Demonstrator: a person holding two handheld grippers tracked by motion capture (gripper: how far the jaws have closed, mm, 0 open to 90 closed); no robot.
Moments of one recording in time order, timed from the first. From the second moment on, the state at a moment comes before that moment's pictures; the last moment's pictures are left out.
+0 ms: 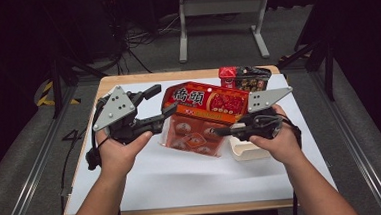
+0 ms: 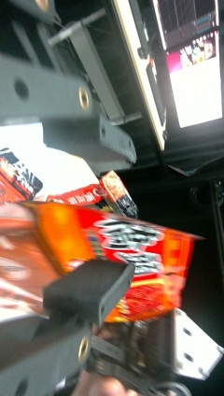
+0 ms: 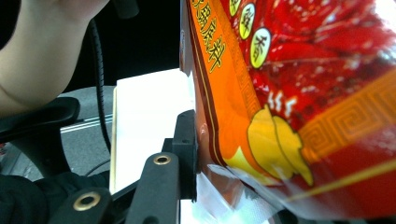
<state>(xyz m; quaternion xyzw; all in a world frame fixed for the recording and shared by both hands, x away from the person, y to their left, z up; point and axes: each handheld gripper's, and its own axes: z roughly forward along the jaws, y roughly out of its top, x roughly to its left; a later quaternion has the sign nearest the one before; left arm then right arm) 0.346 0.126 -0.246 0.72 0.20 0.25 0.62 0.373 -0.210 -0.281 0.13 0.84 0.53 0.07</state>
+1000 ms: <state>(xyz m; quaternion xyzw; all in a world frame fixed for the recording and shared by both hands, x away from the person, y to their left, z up) 0.375 0.175 -0.299 0.72 0.29 0.25 0.58 0.396 -0.275 -0.237 0.23 0.83 0.47 0.16</state>
